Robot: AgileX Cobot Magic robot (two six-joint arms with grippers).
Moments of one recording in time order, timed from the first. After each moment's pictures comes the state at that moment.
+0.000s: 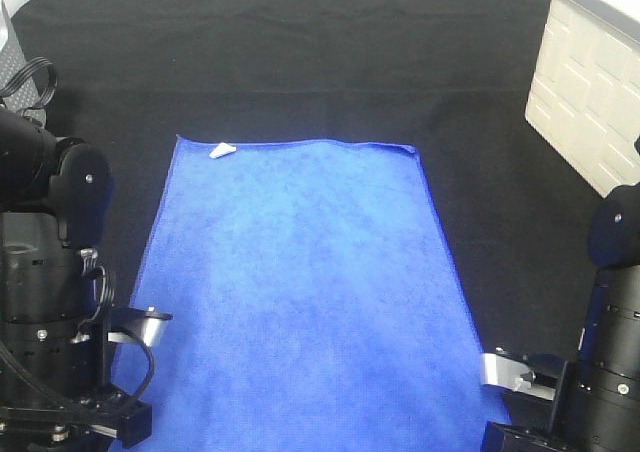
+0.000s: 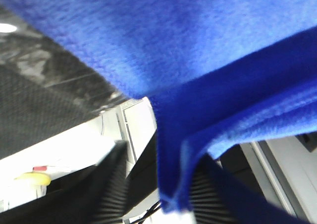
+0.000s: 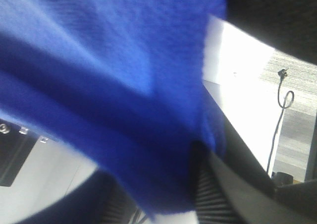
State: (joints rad) left arm -0.46 2.00 -0.91 -0.35 1.20 0.16; right arm 0.29 1.93 -0.56 0.53 1.05 -0.26
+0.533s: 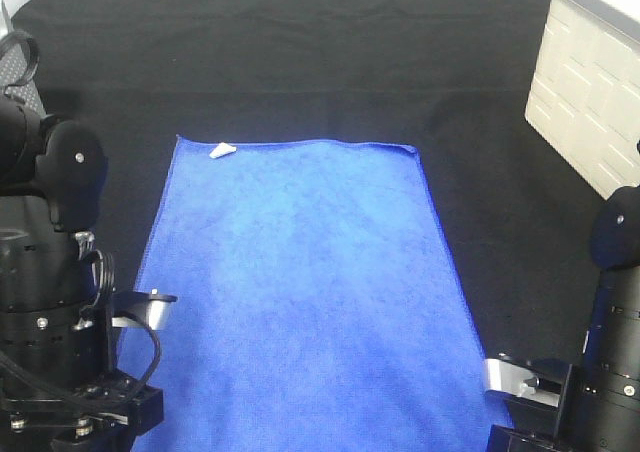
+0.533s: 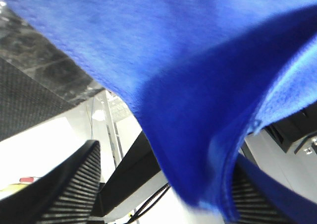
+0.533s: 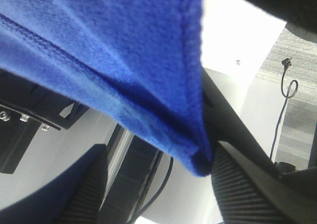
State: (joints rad) left arm -0.49 1.92 -0.90 -0.39 1.21 0.12; right arm 0.29 1.93 -0.56 0.53 1.09 -0.26
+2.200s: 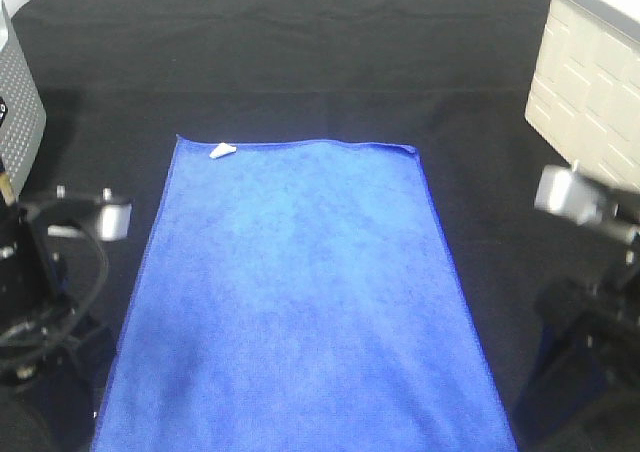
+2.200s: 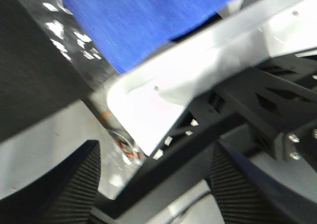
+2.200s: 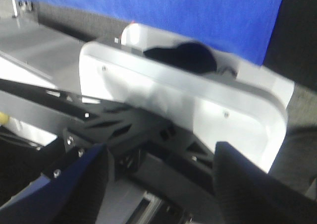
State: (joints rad) left arm -0.49 1.57 -0.91 -0.31 1.22 0.05; right arm 0.29 1.25 -0.64 0.53 1.14 -0.12
